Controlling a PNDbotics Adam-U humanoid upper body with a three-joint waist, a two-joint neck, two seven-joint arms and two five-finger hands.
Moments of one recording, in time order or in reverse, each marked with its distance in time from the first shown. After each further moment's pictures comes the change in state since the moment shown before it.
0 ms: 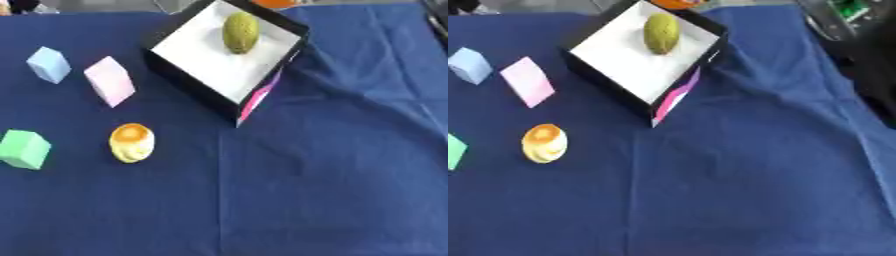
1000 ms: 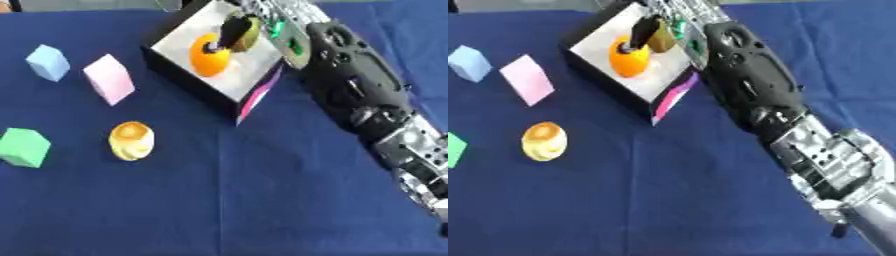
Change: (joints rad) left arm -0.012 0.000 -0.002 -0.005 0.003 -0.001 0.000; right arm 0.016 0.161 -0.092 0.326 0.253 -0.185 -0.162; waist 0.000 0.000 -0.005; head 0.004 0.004
